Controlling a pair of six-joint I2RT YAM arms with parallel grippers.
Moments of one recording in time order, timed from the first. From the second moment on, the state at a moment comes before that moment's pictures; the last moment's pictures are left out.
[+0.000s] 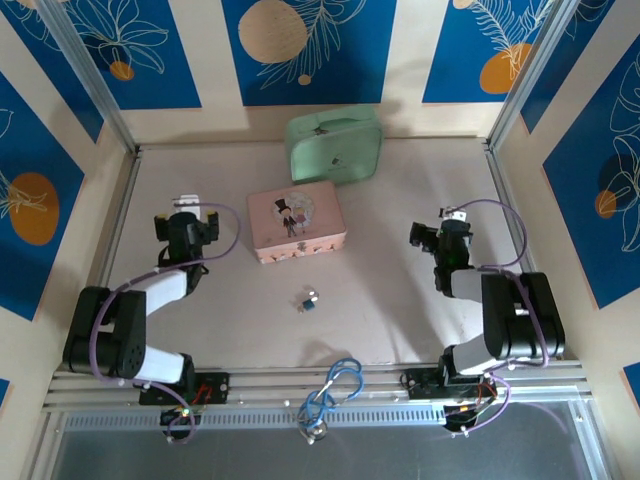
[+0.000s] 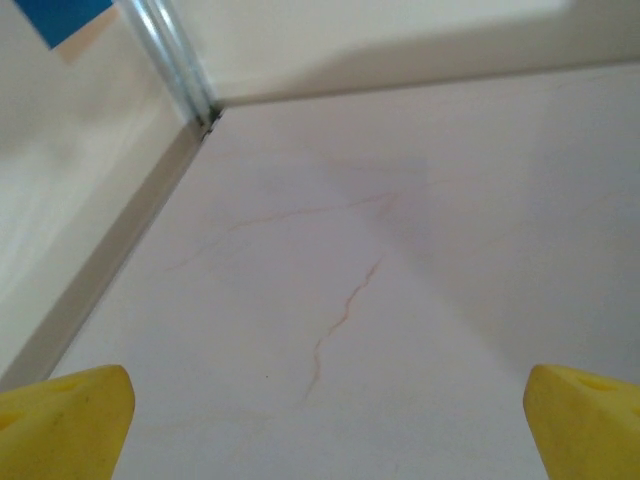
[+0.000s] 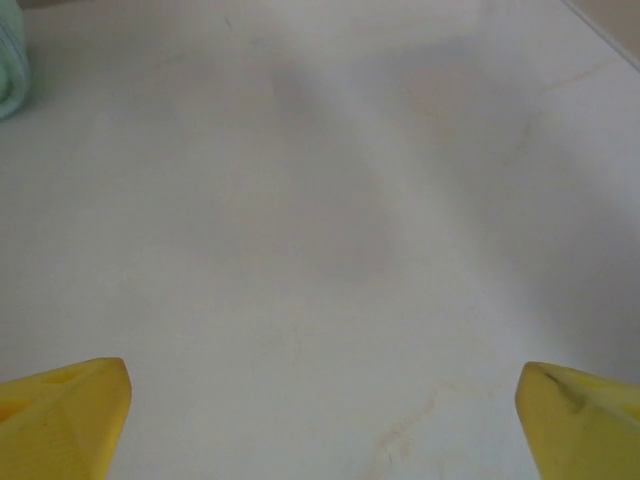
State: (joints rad) left arm -0.10 1.41 0.54 0.49 -0.37 0.08; right arm 0.01 1.49 0.42 0.56 0.12 0.15
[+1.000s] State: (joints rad) left arm -0.05 1.54 0.37 0.77 -0.08 0.04; right arm 0.01 1.53 0.41 0.72 -0.07 0.11
